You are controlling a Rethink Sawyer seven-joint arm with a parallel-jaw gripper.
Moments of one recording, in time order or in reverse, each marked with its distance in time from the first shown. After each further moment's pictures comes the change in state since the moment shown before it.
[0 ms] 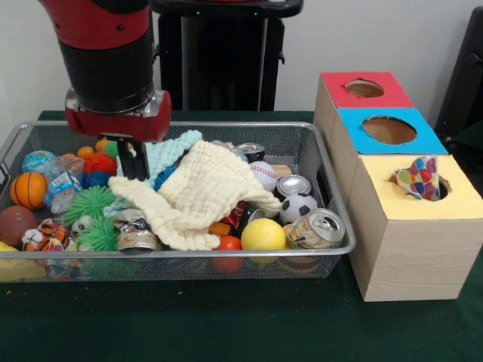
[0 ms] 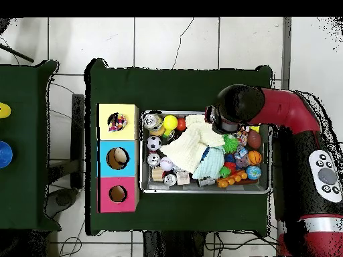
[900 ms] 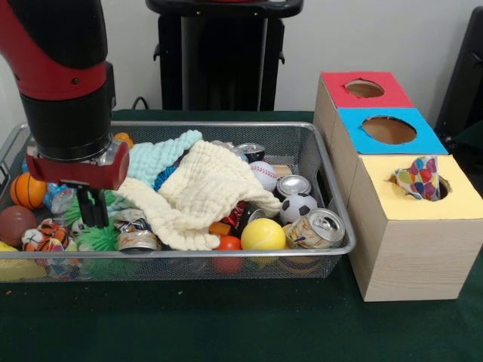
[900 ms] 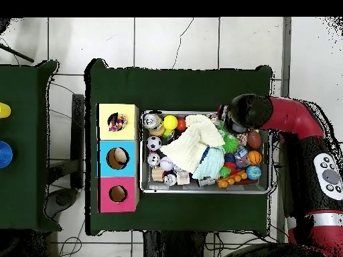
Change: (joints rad) arm -0.074 0.092 0.025 -0.025 -0.093 -0.184 0.000
